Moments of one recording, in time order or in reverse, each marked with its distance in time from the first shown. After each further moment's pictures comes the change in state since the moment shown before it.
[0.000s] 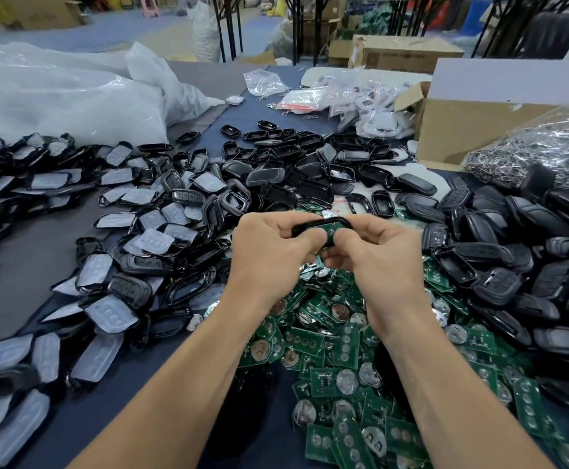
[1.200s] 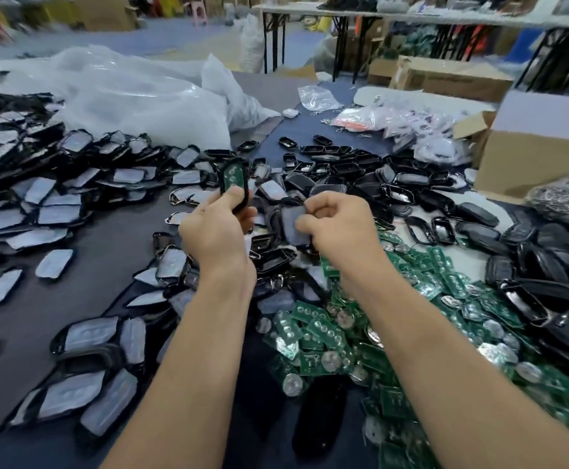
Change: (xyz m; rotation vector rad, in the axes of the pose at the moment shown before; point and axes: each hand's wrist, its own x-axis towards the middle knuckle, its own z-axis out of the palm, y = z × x) left_hand 0.040 -0.007 -0.103 -0.638 0.752 -0.236; right_hand 0.032 -0.018 0.117 -0.354 -0.207 0.006
